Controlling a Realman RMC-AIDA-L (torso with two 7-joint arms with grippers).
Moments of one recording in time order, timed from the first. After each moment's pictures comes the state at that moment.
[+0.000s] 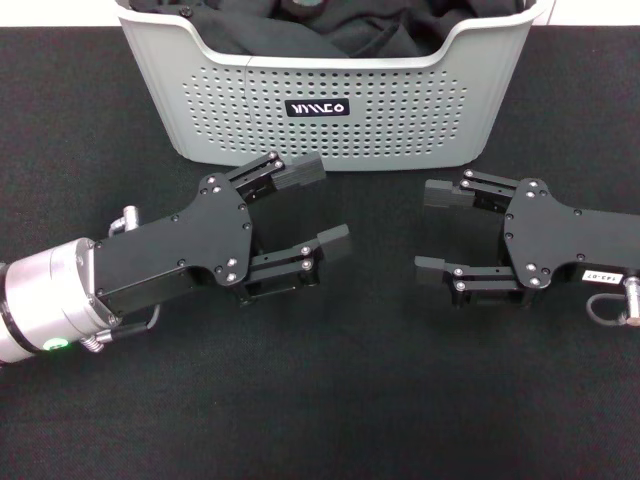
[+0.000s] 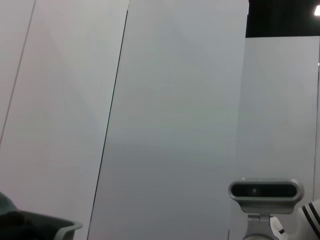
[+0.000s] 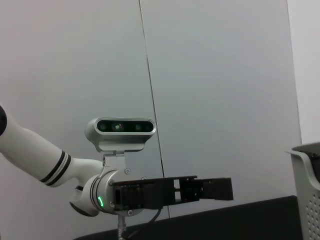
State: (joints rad) left arm -0.40 -2.09 0.94 0.40 1.45 1.82 -0.96; right arm 0.47 2.02 -1.30 -0.61 1.82 1.62 -2.02
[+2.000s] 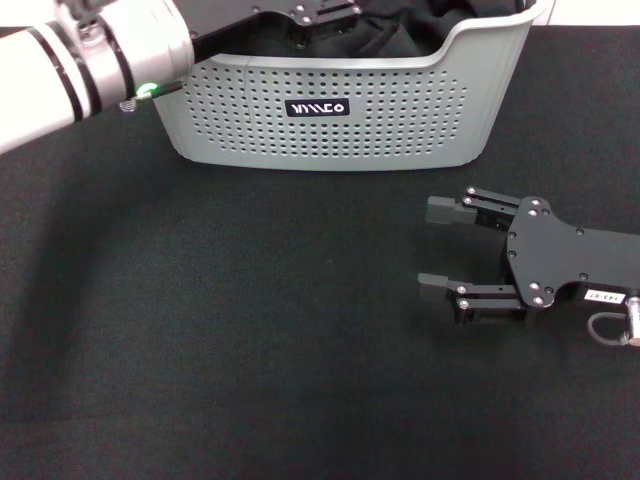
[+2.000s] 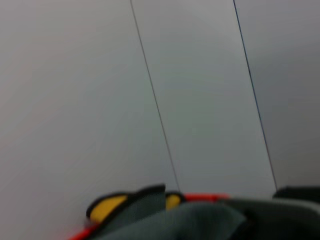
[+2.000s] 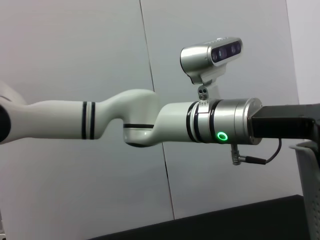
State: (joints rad) left arm -0.46 -2.10 1.34 1.02 1.34 0.88 -1.19; right arm 0.46 2.02 -1.30 -0.56 1.83 1.64 -2.06
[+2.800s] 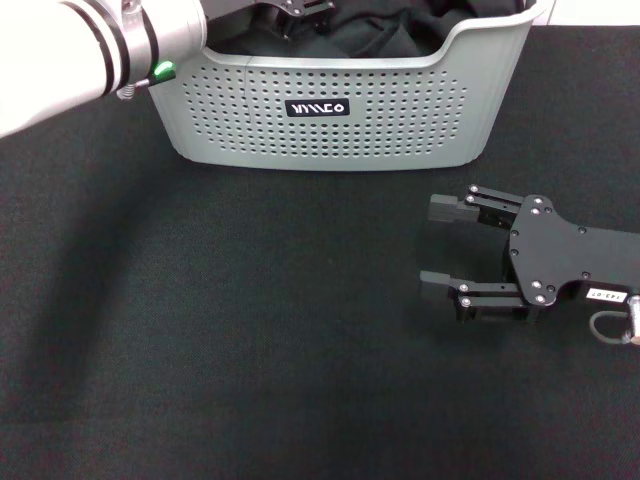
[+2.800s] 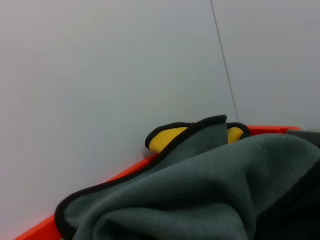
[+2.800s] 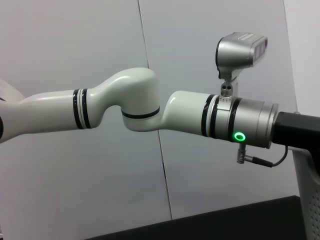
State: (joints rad) left arm -0.46 -2.10 1.46 1.16 1.77 0.56 -1.65; right arm 0.46 2.02 -1.29 -0.56 1.83 1.64 -2.06
